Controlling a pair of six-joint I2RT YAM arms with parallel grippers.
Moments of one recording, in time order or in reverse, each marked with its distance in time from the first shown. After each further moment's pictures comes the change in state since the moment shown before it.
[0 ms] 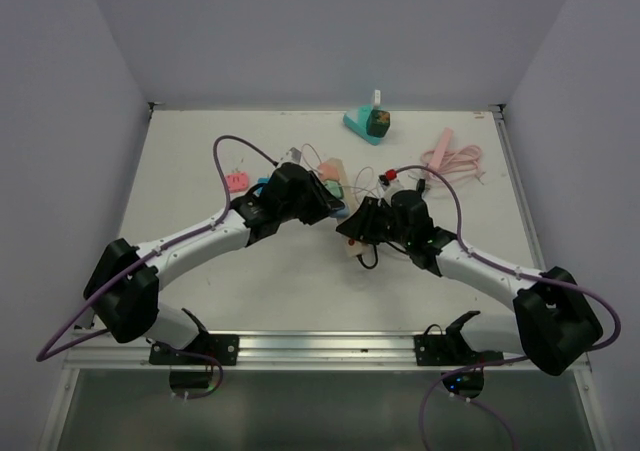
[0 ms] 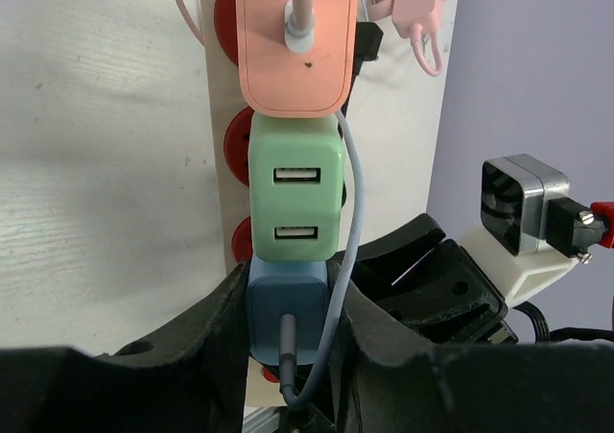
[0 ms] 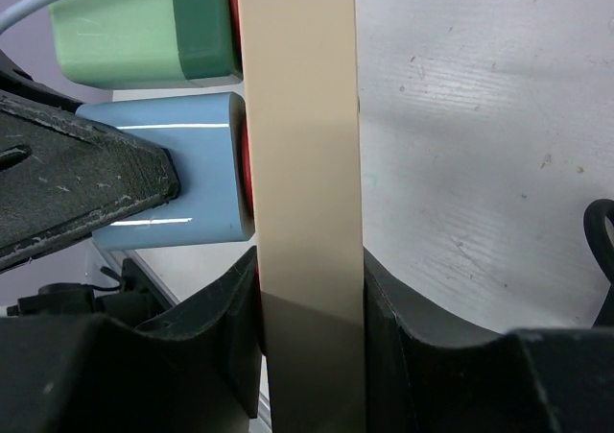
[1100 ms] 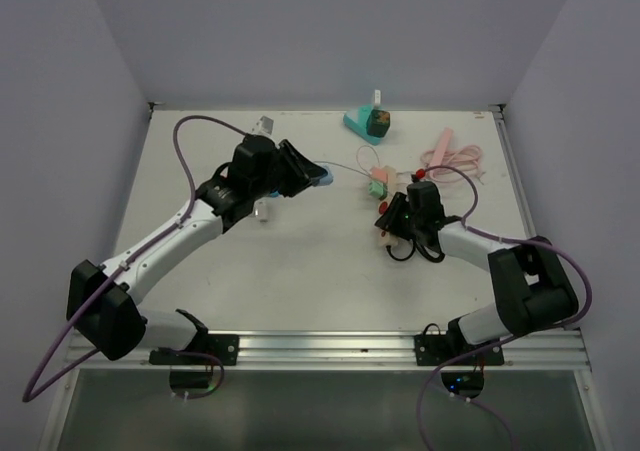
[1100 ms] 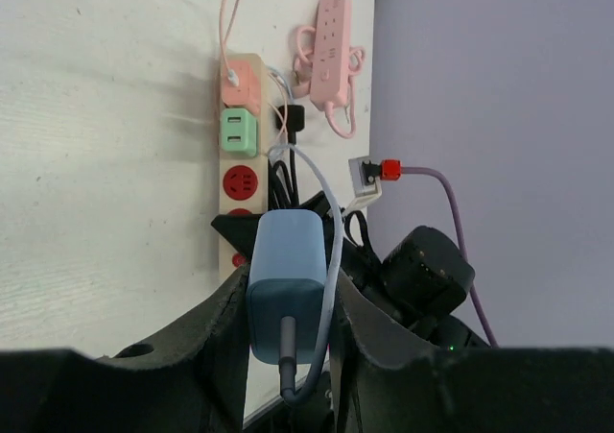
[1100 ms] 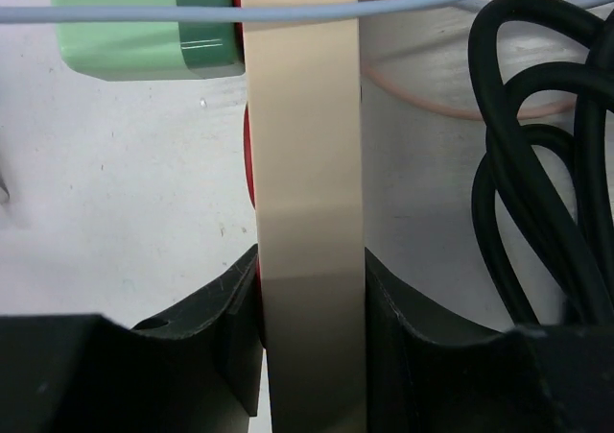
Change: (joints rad) left arm 0.150 -0.110 0.100 -0.066 0.065 0.053; right arm -0.243 0.211 0.051 -0.130 0.152 -0.061
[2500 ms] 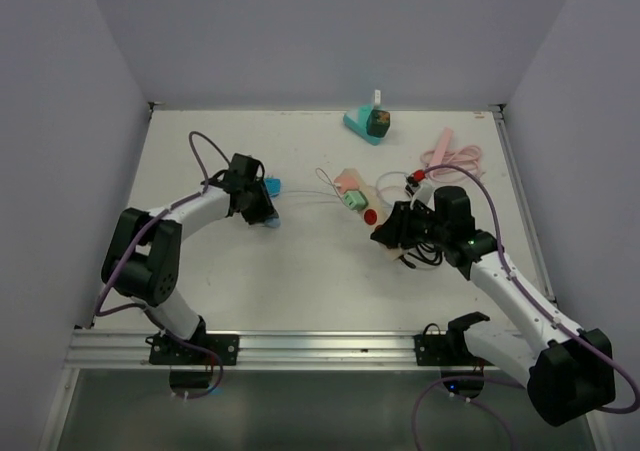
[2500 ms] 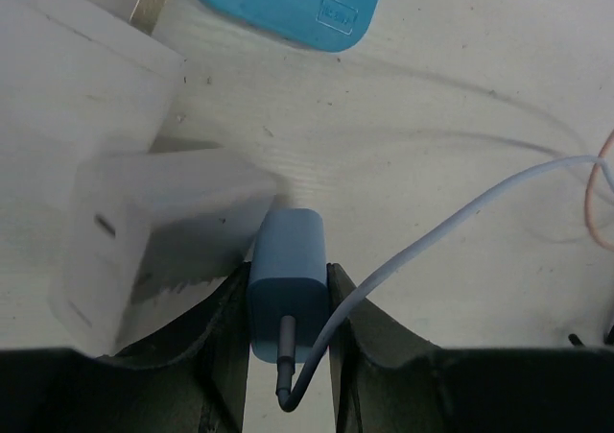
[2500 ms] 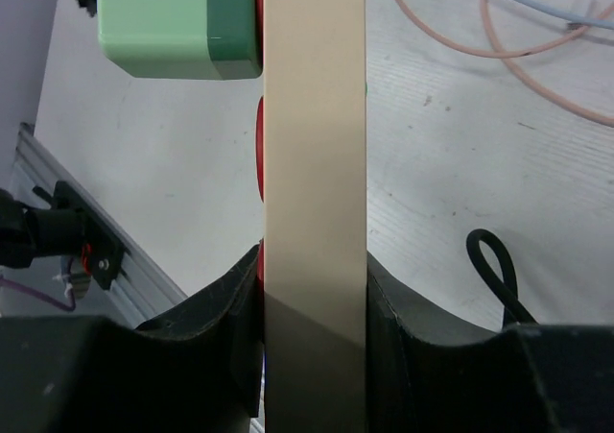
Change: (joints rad) left arm 0.273 0.321 -0.122 -0.134 0.008 0.394; right arm -0.001 -0.486 -0.007 -0.291 -0.441 -0.301
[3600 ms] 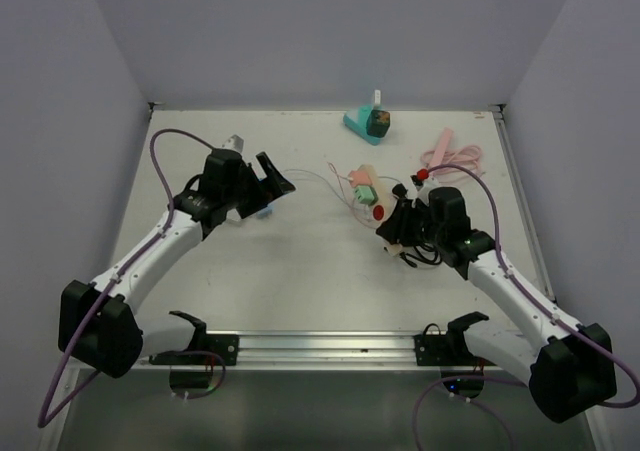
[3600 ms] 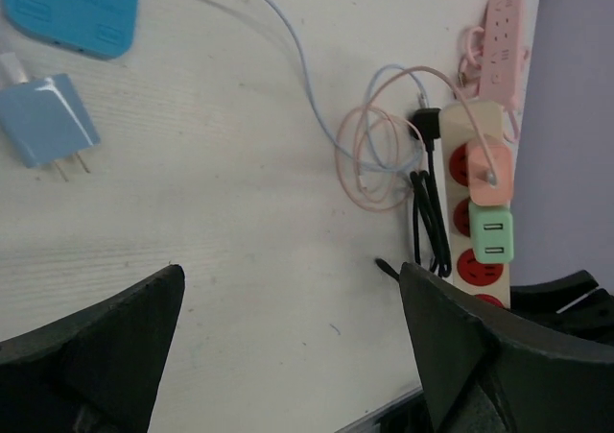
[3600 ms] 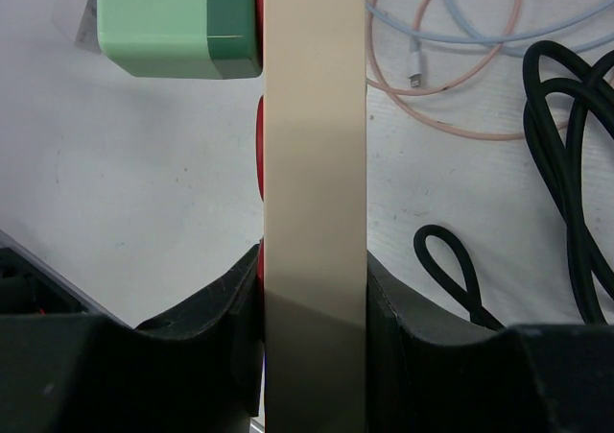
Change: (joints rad) left arm -0.020 -0.420 -0.066 0.002 0.067 -0.113; right arm 0.026 0.017 0.000 -0.010 0.242 0.056
